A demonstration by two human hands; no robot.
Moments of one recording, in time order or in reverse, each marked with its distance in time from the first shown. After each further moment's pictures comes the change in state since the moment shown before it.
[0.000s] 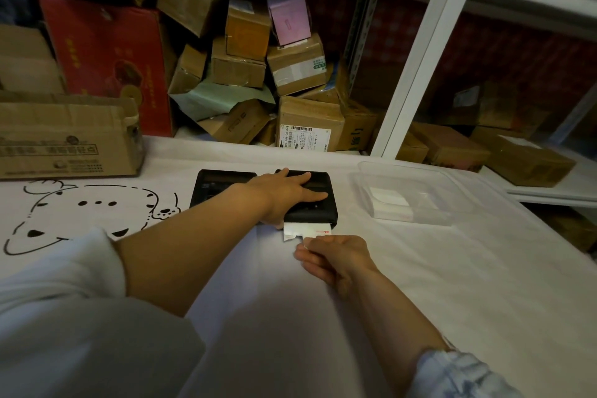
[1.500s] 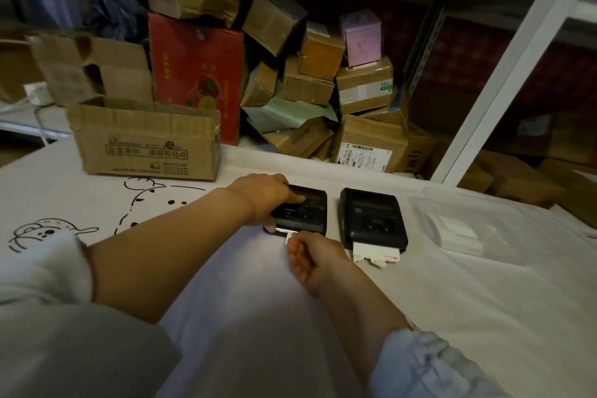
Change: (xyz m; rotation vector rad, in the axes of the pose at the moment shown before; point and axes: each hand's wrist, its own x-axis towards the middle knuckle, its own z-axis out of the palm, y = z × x) left_hand -0.085 -0.091 0.022 0.001 0.101 -0.204; right_hand 0.001 0.007 0.130 0.145 -0.091 0.197
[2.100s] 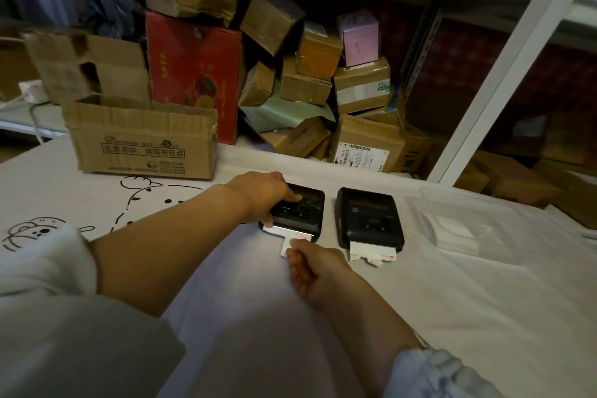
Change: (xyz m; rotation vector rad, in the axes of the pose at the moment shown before) left_hand 0.002 0.000 -0.001 -0.037 0.004 0.000; right_hand -0.012 0.007 -0.010 -0.079 -0.001 0.021
